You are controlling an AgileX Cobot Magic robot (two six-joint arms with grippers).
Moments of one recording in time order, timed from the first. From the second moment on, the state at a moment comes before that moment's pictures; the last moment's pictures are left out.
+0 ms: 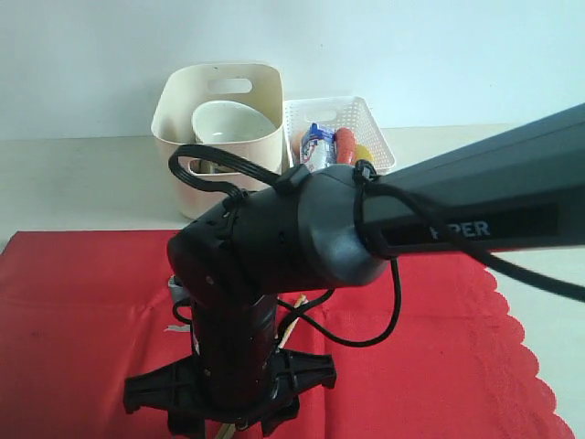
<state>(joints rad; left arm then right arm) -0.12 0.01 0.00 -0.05 0.37 -0.05 1.02 2.04 -1.31 0.10 0.86 0.82</state>
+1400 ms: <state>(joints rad) -0.12 0.01 0.00 -0.05 0.37 -0.05 1.02 1.96 -1.32 -0.20 0.92 0.82</state>
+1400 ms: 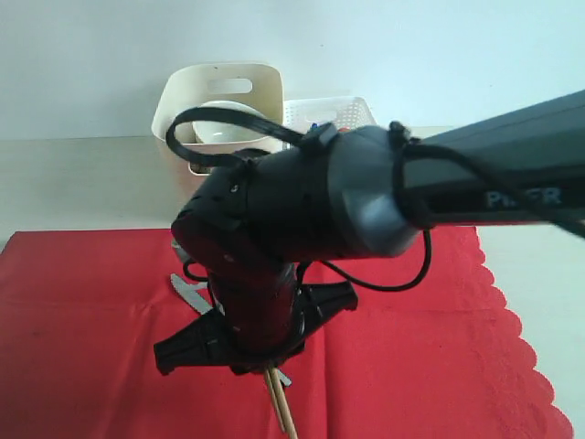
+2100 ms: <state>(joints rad) -0.12 0.01 0.00 -0.05 0.37 -0.05 0.94 1.80 -1.33 -0.60 0.60 0.63</state>
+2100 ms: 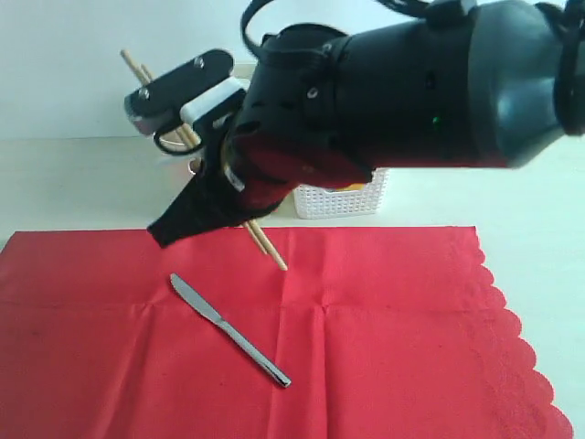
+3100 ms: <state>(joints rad) -0.12 0.01 0.00 -0.05 0.37 -0.05 0.67 2.34 -1.87 -0.63 -0.25 0.46</state>
